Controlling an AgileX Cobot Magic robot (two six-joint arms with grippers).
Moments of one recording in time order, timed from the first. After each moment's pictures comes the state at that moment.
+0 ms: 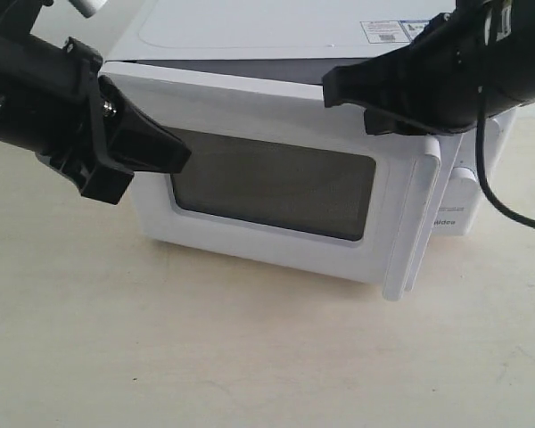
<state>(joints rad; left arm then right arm) -0.44 1.31 -1.02 -0.73 0.75 0.99 0.57 1.31 -1.05 -0.11 0.58 0.40</state>
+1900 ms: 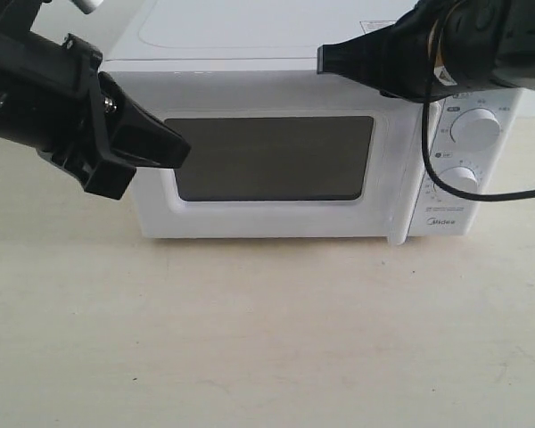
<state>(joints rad) -0.44 1.31 -1.02 -0.73 0.73 0.99 0.58 1.47 -1.06 -1.06 0.42 1.32</state>
